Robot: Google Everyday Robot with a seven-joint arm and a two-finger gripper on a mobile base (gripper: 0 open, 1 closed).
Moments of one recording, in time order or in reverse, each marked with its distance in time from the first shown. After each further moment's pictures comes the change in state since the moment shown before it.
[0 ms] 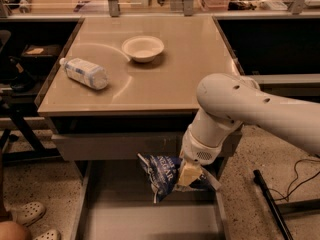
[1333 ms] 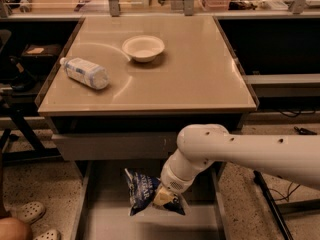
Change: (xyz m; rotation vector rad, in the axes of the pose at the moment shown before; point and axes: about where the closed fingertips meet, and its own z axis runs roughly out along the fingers) arm -0.025 -0.014 0.126 0.045 -0.126 0.145
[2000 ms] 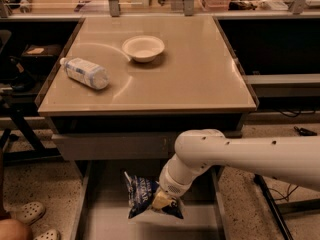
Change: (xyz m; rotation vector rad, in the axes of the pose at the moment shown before) arm 0.003 0.002 0.019 -0.009 -0.001 0.024
